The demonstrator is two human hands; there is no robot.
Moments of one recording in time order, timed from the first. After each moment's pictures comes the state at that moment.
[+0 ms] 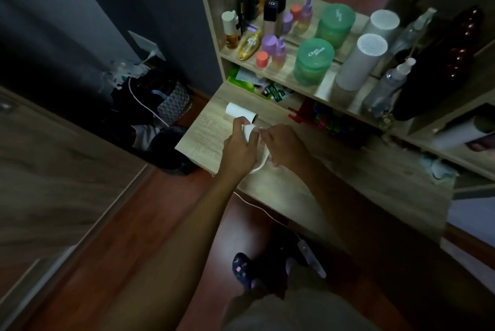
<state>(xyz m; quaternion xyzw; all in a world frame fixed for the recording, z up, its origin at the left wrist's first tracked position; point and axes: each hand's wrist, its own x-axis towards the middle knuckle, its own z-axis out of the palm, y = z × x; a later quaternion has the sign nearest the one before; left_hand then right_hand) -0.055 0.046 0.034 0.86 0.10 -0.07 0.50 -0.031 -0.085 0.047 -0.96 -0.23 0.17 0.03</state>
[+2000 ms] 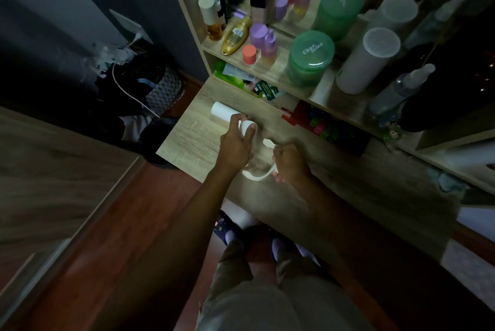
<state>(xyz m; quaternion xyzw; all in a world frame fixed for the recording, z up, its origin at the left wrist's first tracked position) 0.010 0.021 -0.020 0.85 0.11 -0.09 0.50 -0.007 -0.127 -0.057 -0.86 0.16 0.29 0.38</state>
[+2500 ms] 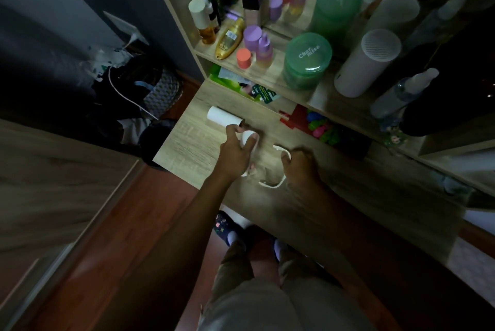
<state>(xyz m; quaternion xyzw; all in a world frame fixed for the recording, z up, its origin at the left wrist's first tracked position) 0.018 0.019 -0.028 0.84 0.12 -0.17 0.51 -0.002 -0.151 -0.108 -0.93 0.17 0.19 0.26</state>
